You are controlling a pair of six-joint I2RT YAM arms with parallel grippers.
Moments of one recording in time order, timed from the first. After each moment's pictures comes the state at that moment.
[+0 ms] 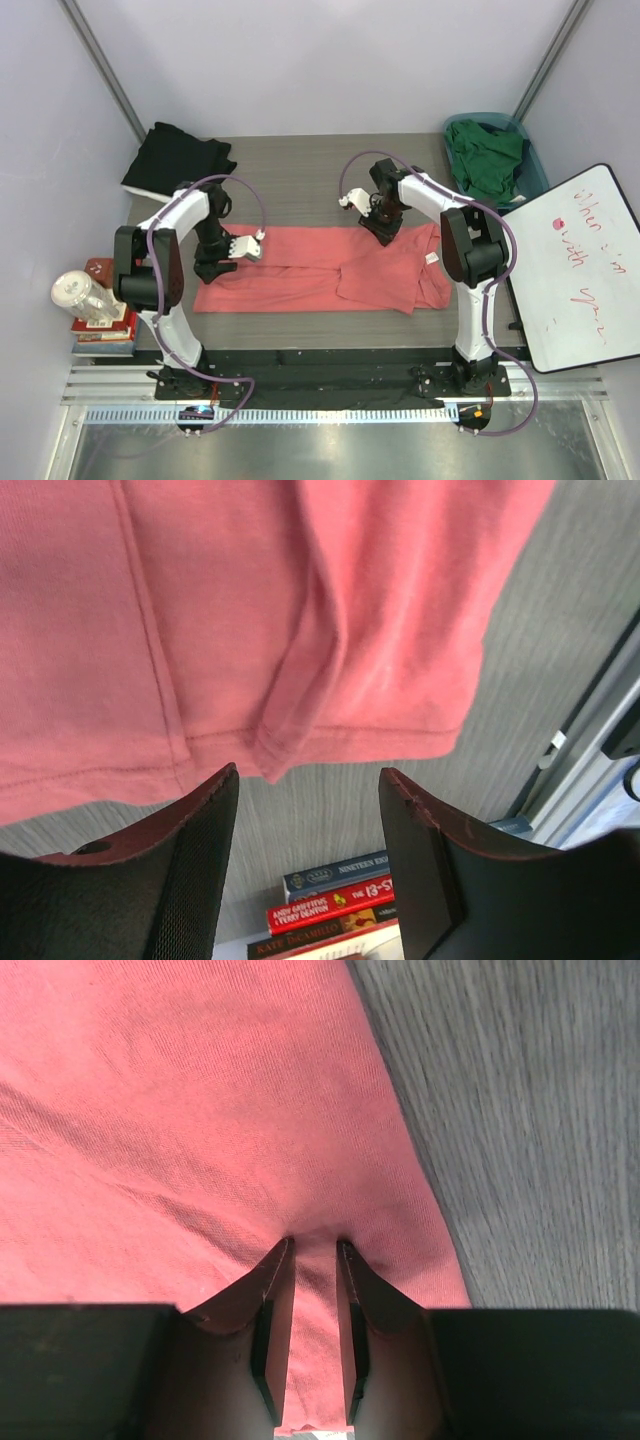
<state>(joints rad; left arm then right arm) -0.10 1.81 1.29 -1.28 0.11 1.47 0.37 2.09 1.59 -0.89 -0.20 -0.76</state>
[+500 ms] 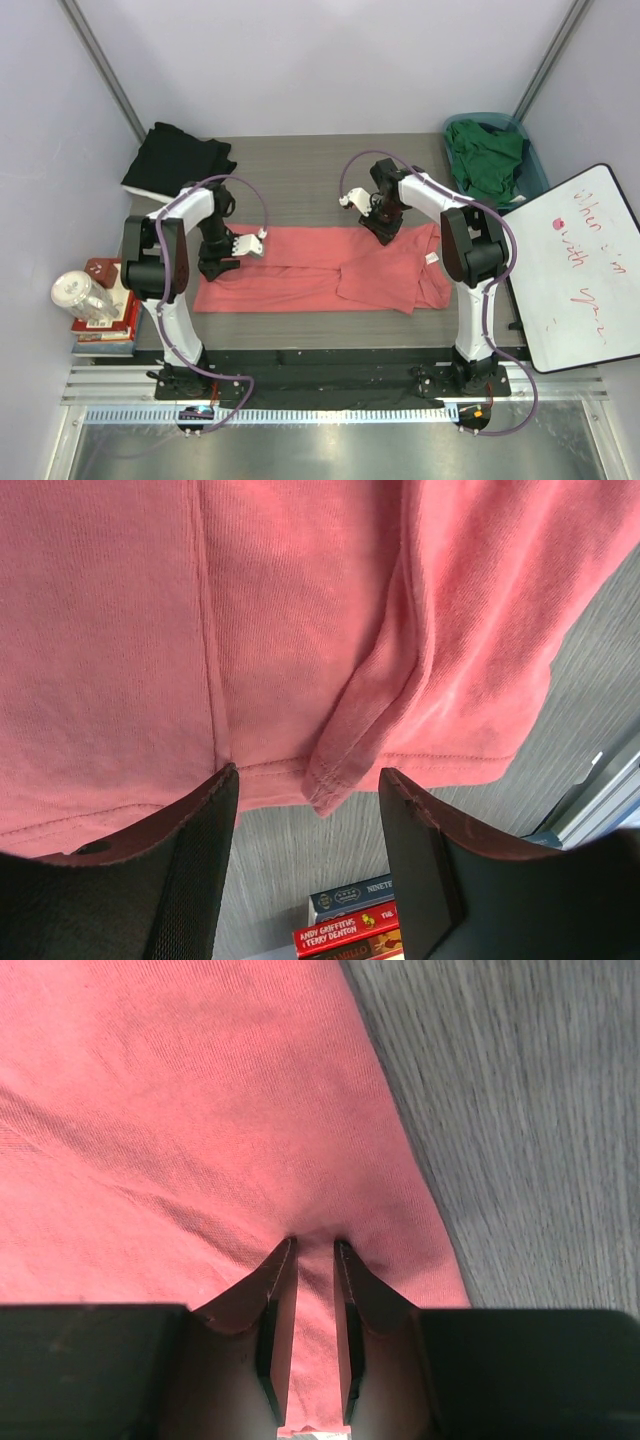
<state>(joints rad) -0.10 1.92 1.32 -1.21 0.09 1.45 0.37 2.10 1.59 -0.89 -0.20 -0.75</state>
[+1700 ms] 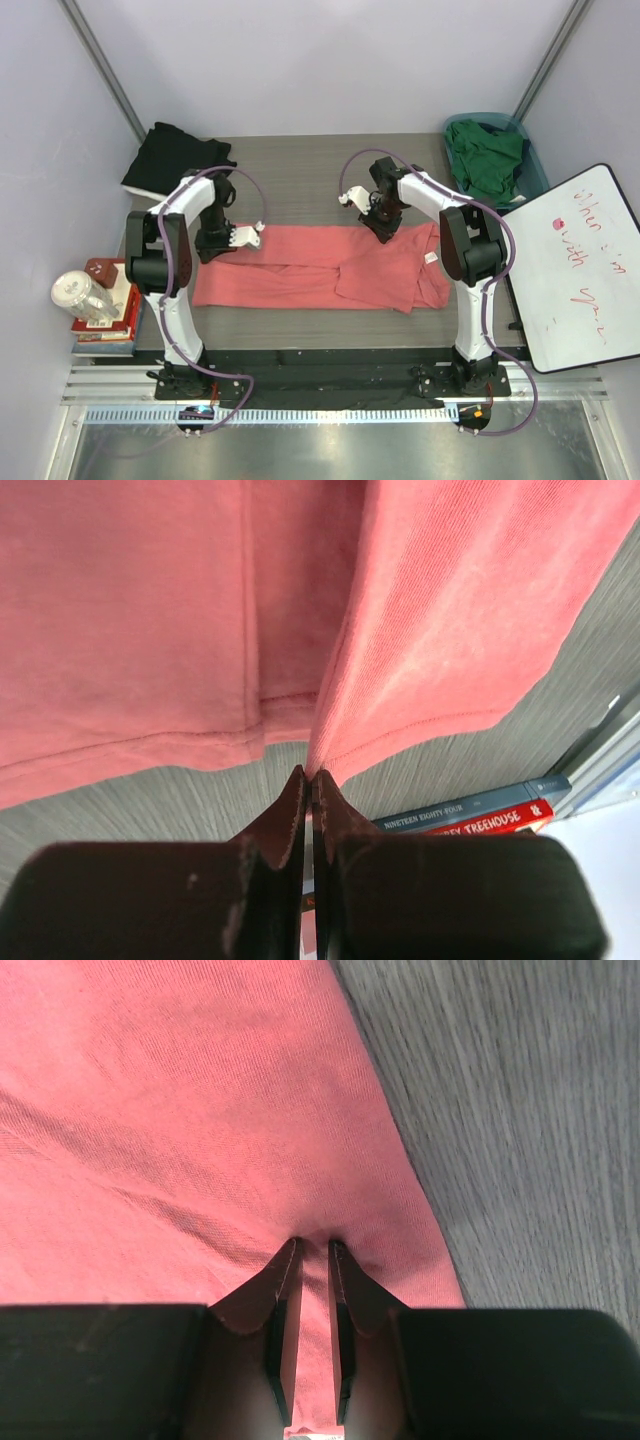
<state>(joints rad) -0.10 1.97 1.47 -1.31 -0.01 1.44 0.36 2.11 1.61 -0.89 -0.20 -0.75</state>
